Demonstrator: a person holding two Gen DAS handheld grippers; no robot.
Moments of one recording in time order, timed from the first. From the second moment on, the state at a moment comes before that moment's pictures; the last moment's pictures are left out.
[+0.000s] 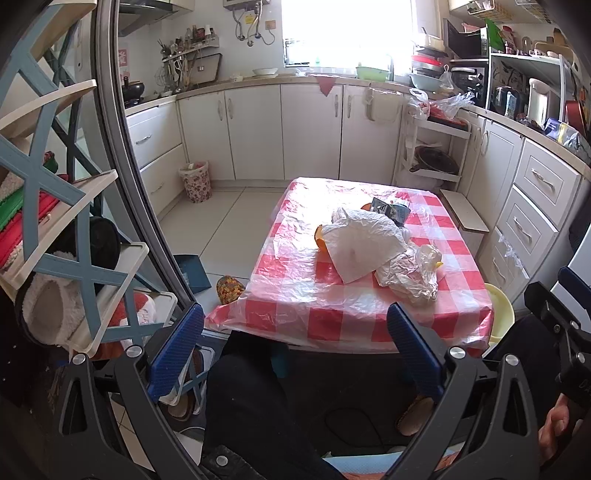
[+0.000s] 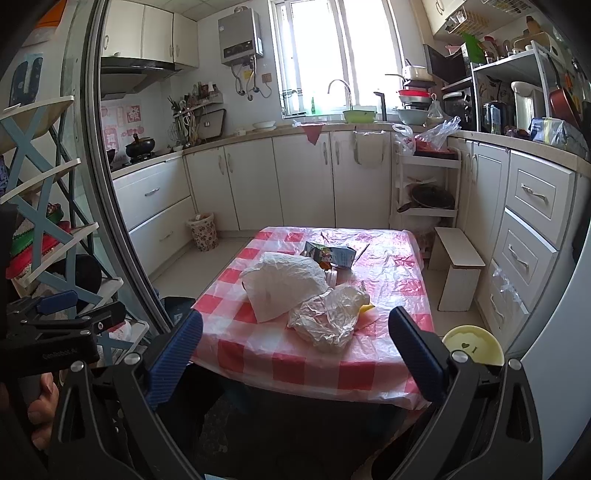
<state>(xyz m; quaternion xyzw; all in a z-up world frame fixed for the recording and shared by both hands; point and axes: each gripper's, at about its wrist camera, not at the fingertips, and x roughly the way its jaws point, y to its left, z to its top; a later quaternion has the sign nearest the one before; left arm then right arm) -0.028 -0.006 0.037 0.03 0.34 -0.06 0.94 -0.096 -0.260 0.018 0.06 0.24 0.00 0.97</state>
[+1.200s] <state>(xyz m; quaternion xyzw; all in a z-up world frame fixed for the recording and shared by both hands) -0.032 -0.001 0.038 0.04 0.33 -0.03 0.94 -0.100 -0.263 0.019 0.06 0.24 -0.01 0.97</state>
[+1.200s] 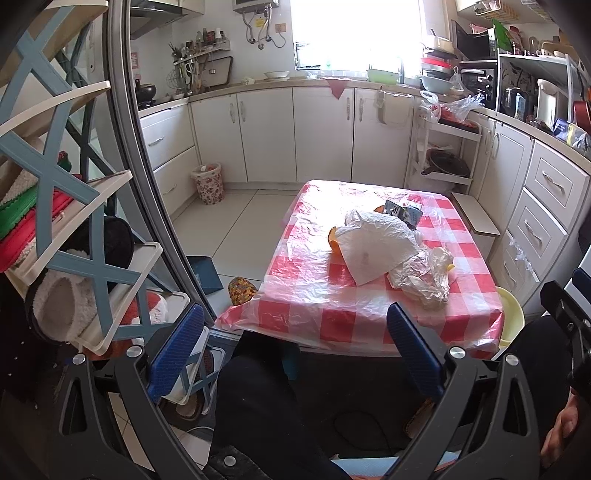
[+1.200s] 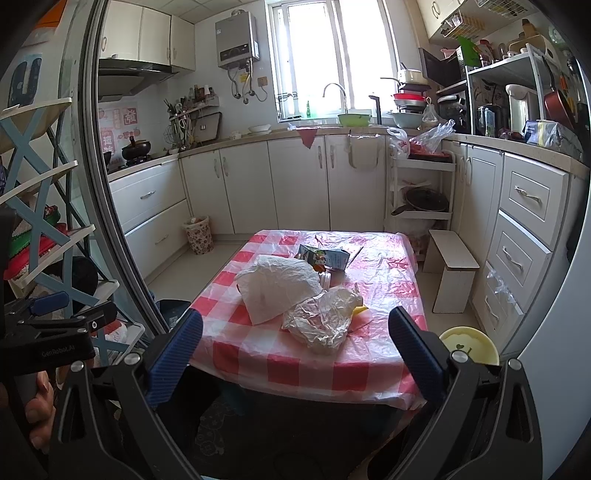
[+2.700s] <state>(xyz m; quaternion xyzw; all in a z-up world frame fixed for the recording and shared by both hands) 0.065 -0.031 -0.018 0.02 0.40 -0.09 0.91 0.000 -0.310 -0.018 0.06 0.28 -0.04 0.96</state>
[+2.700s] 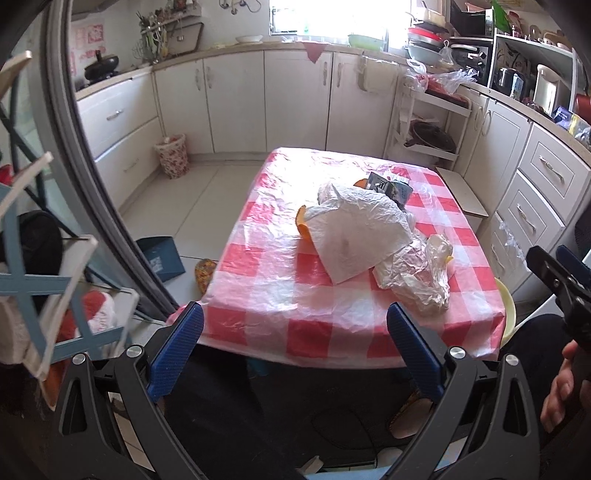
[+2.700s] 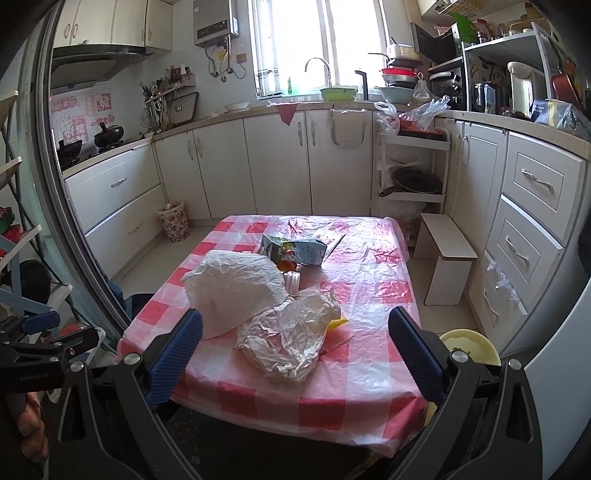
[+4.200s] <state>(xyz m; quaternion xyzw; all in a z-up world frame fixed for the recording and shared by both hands) 0.210 -0.039 -0.052 -0.05 0.40 -0.17 0.90 0.288 -0.420 -0.172 0.53 0.46 0.11 0.71</state>
